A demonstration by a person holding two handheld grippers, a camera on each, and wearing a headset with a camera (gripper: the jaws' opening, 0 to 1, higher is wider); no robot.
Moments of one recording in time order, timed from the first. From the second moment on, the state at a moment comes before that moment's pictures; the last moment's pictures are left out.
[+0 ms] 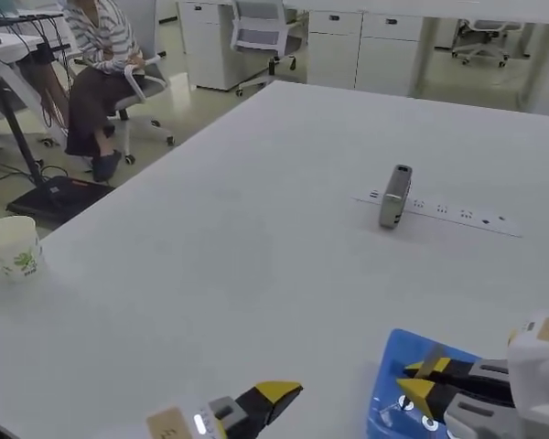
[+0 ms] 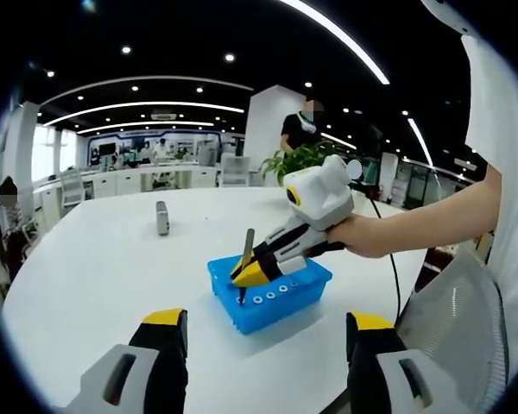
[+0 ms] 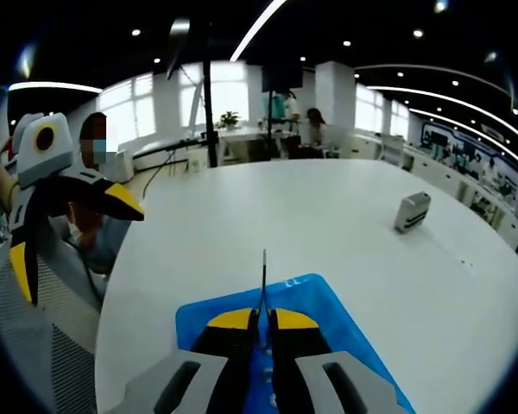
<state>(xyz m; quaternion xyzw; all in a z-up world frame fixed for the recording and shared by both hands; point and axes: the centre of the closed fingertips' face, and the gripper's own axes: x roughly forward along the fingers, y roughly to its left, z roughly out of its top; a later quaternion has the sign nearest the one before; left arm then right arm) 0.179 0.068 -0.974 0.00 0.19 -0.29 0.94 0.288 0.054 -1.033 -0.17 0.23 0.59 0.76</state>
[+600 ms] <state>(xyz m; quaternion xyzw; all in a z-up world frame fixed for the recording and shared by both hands) 0.180 0.071 -0.967 -0.01 0.18 -0.29 0.94 0.283 0.050 -0.993 -0.15 0.19 0.57 0.78</state>
